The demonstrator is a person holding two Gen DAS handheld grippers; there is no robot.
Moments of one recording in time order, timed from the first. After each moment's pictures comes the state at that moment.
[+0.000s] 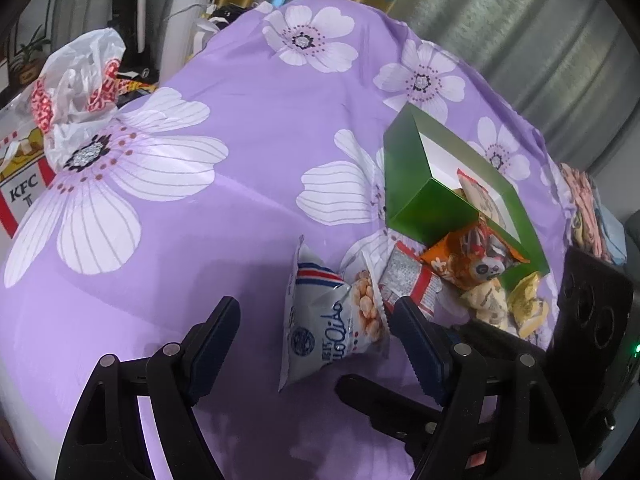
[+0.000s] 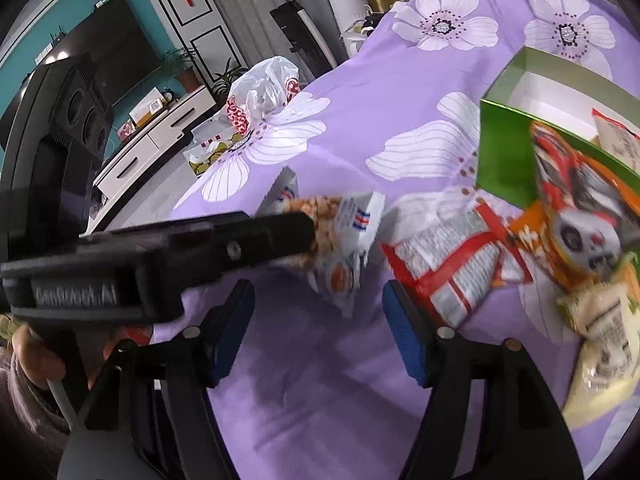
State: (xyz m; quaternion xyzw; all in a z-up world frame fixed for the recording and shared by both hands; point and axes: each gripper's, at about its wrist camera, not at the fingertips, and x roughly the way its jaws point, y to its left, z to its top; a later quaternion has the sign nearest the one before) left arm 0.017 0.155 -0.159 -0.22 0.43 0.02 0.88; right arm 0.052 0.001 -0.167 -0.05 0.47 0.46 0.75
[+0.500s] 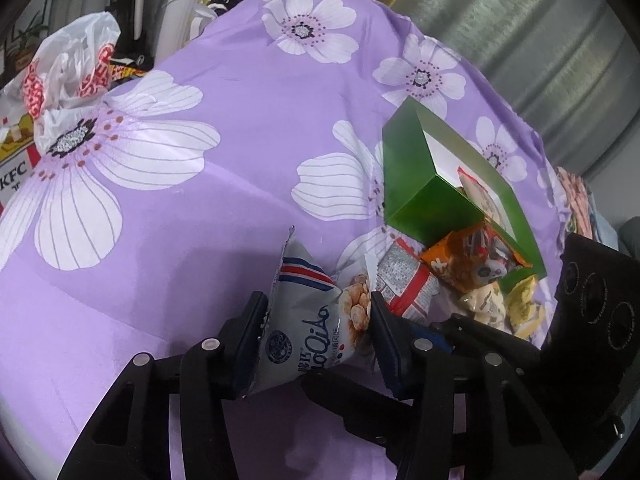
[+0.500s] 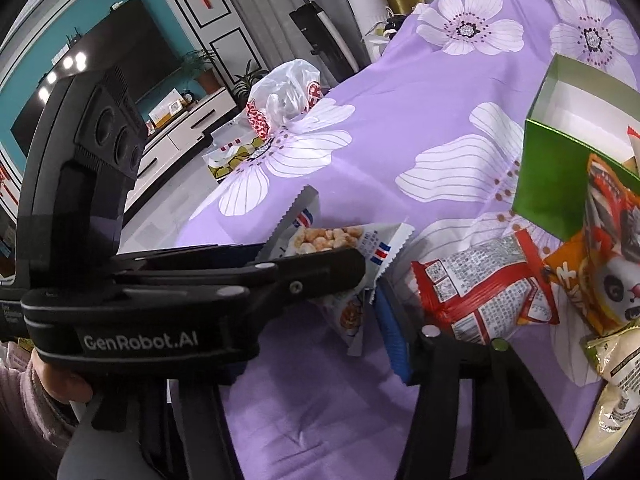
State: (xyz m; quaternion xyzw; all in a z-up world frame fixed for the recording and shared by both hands) left arm 0.023 0.157 -0.168 -0.24 0.44 0.01 0.87; right arm 0.056 0.016 -0.167 -0.04 0.46 0.49 0.74
